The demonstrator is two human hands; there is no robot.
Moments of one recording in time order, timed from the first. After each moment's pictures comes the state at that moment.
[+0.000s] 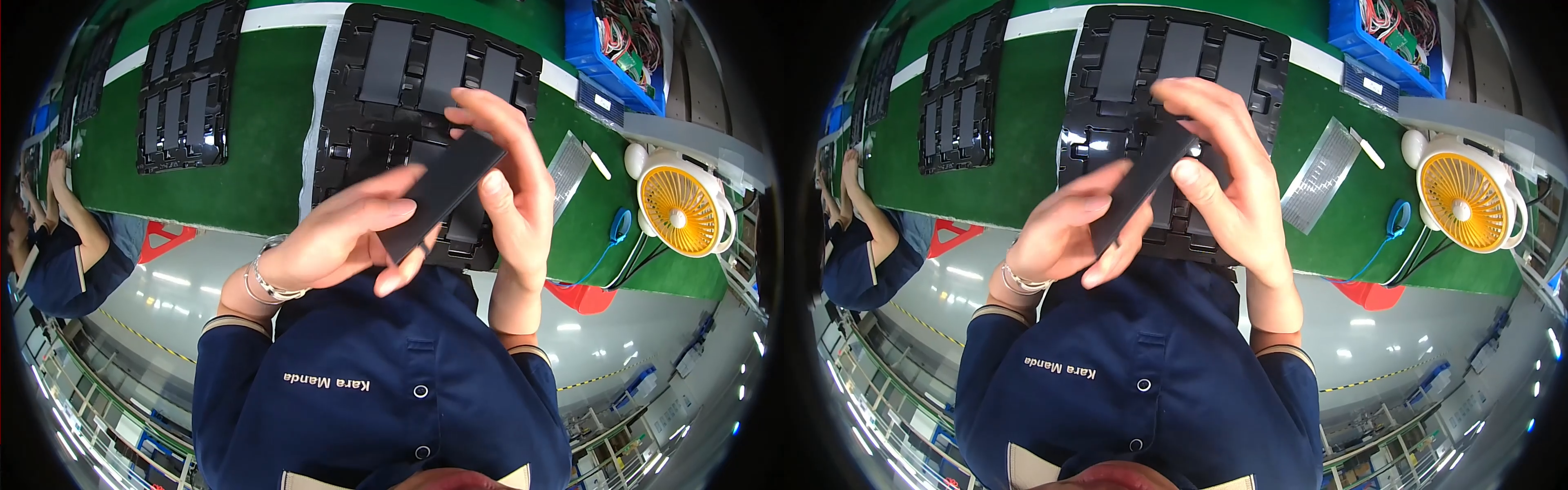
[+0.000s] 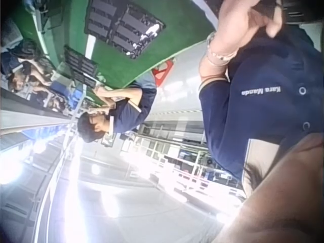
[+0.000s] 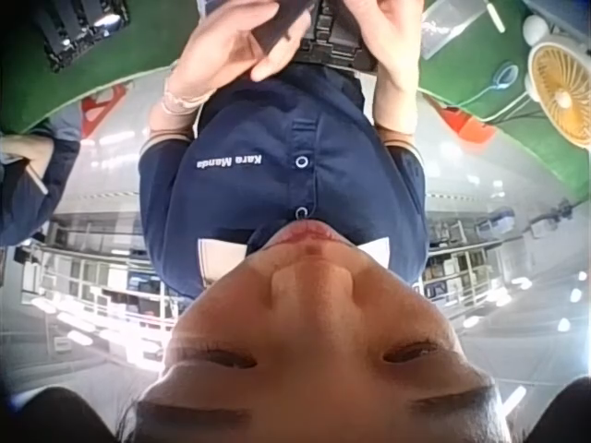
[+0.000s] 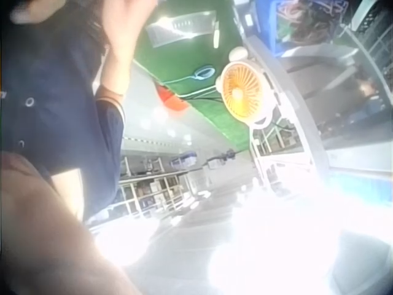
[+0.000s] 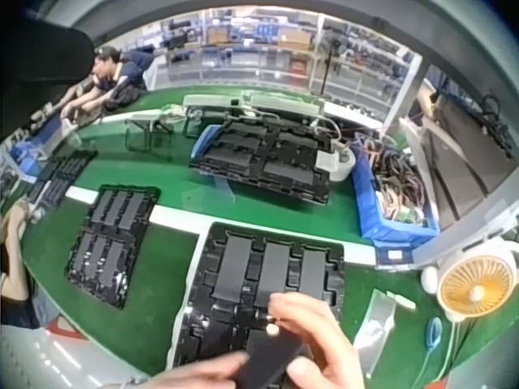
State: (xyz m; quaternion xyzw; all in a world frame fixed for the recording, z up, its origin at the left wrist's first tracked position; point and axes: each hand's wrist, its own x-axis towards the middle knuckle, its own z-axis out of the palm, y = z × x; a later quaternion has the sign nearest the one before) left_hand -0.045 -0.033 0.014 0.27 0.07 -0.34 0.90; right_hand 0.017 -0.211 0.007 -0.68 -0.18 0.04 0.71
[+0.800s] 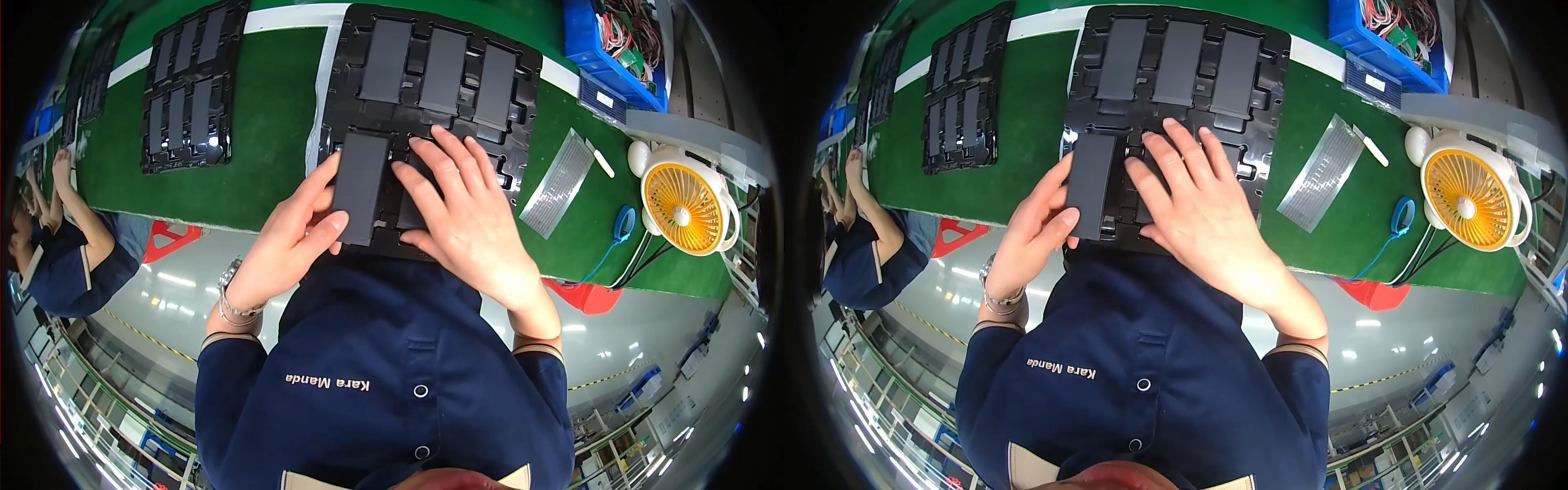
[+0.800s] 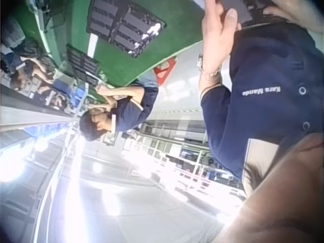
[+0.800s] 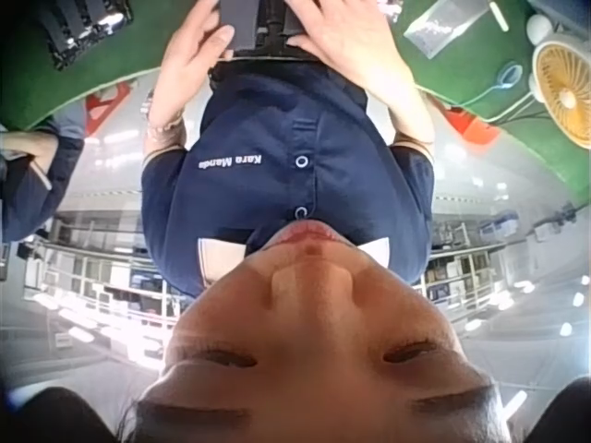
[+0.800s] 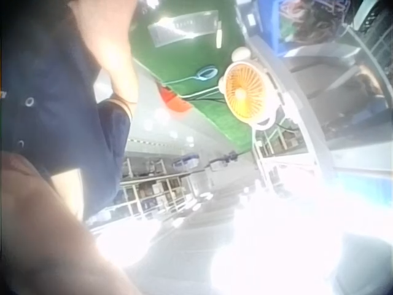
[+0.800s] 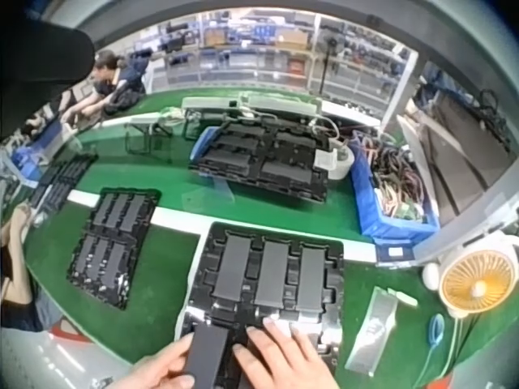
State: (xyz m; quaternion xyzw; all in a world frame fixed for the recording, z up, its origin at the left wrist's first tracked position) left_hand -0.081 0.009 0.008 0.71 0.10 -0.20 0.67; right_hand -0.008 -0.212 0.009 -0.88 -0.43 0.11 0.18
